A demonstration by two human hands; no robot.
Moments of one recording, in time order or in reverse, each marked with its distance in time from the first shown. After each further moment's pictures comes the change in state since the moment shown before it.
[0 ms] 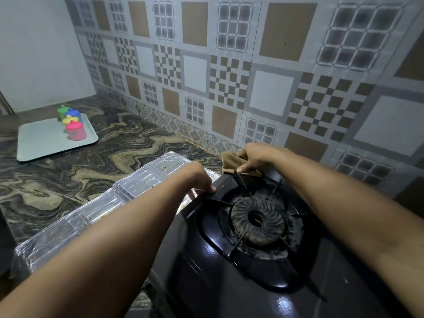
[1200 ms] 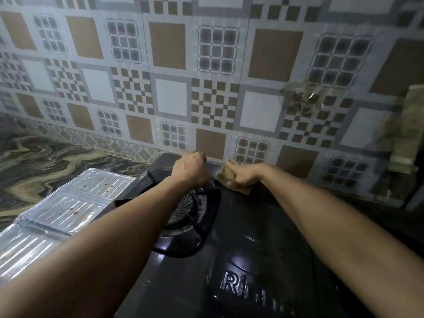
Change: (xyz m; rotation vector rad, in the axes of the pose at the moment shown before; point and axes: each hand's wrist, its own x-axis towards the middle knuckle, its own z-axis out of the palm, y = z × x) left_hand -0.039 0.137 0.105 0.272 0.418 0.588; right_hand -0.173 0.125 0.044 0.102 -0.153 0.422
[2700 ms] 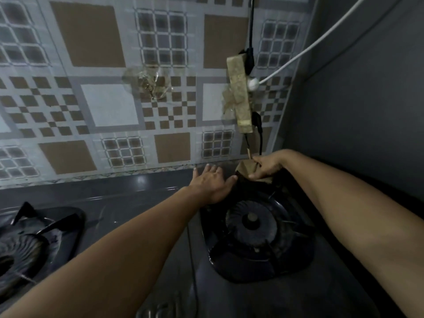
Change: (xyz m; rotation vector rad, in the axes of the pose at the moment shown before) left_hand -0.039 0.266 0.147 0.079 -0.504 0.671; right_hand -0.204 0.298 0.071 0.423 -0.036 0.579
